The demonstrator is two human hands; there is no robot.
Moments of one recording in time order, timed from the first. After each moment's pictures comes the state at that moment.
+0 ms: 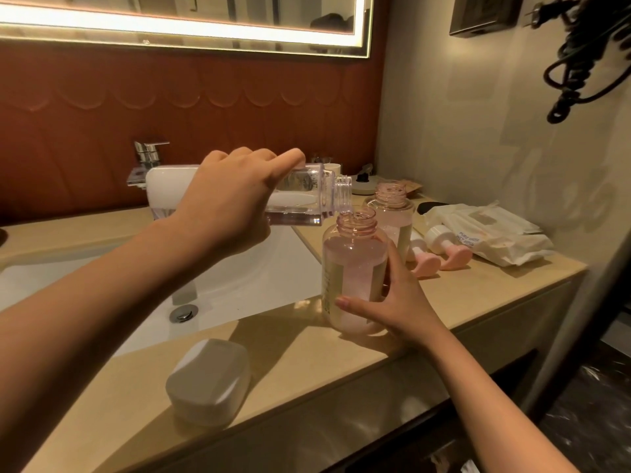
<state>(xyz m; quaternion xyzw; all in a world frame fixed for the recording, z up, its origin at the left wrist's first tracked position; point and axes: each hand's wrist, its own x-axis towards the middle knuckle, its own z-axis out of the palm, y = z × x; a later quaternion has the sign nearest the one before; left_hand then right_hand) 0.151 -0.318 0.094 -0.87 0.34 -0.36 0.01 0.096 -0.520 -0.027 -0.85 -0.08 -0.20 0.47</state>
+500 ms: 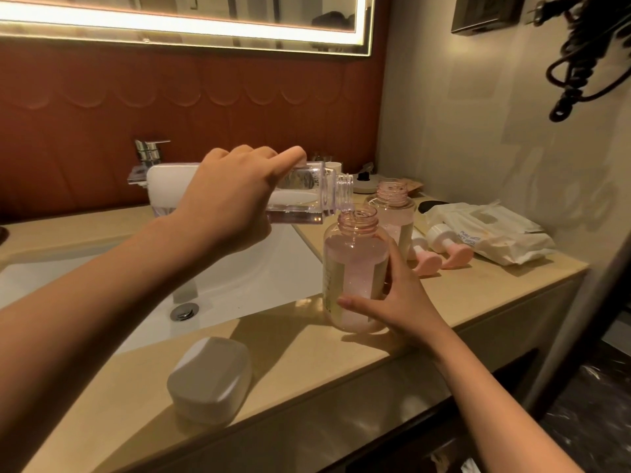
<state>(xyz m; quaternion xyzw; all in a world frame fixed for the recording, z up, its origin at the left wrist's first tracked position) 0.151 -0.318 0.095 -0.87 0.34 -0.36 0.02 0.098 -0.523 -0.027 -0.85 -0.09 -0.20 0.48</state>
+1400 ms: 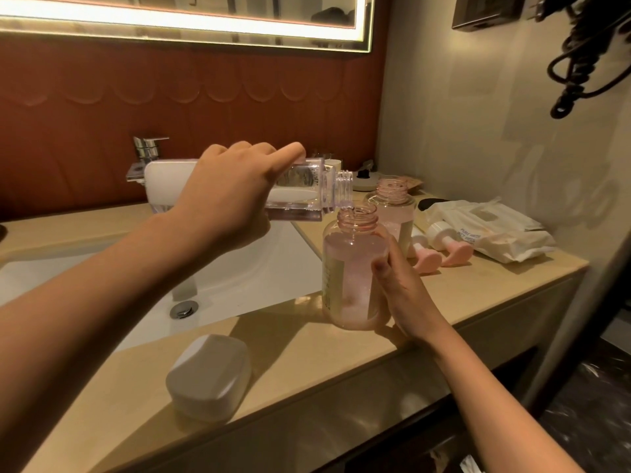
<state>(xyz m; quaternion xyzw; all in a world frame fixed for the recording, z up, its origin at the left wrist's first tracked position) 0.151 -0.318 0.095 -0.87 0.34 -0.37 0.03 0.104 -0.524 -0.032 -0.77 -0.15 -0.20 0.58</state>
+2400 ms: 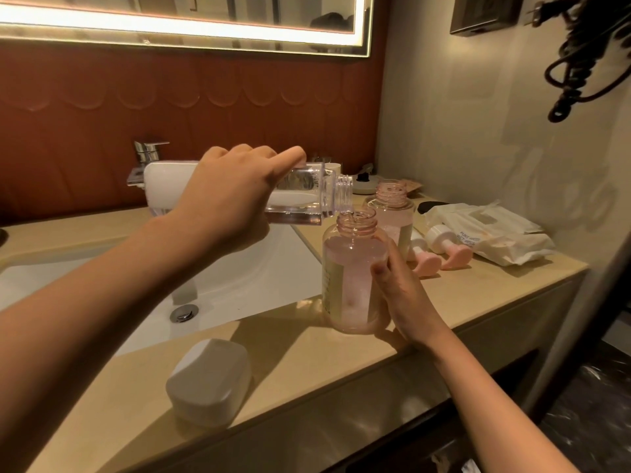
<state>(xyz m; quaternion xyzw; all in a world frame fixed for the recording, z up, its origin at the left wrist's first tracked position) 0.150 -0.319 0.098 -0.87 0.33 -0.36 0.04 0.108 -0.526 -0.035 -0.78 -0.15 -0.21 0.57</state>
